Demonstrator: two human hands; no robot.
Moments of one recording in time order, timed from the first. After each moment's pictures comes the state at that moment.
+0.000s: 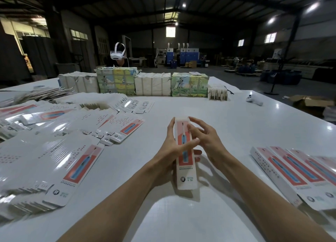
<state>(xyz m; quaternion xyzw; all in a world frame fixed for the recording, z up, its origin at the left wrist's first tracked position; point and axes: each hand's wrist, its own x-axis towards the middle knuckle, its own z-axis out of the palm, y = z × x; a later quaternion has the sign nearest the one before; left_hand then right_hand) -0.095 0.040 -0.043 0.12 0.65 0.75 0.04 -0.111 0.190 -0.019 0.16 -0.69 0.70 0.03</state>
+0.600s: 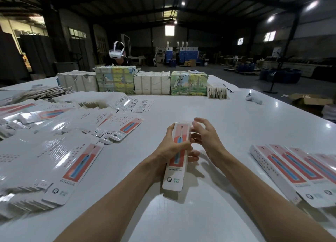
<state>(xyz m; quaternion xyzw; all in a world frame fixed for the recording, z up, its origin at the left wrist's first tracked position) -0.091 0.031 -0.038 0.08 0.75 0.66 0.04 -0.123 0.190 -0.027 0.10 -0.69 0.71 0.04</state>
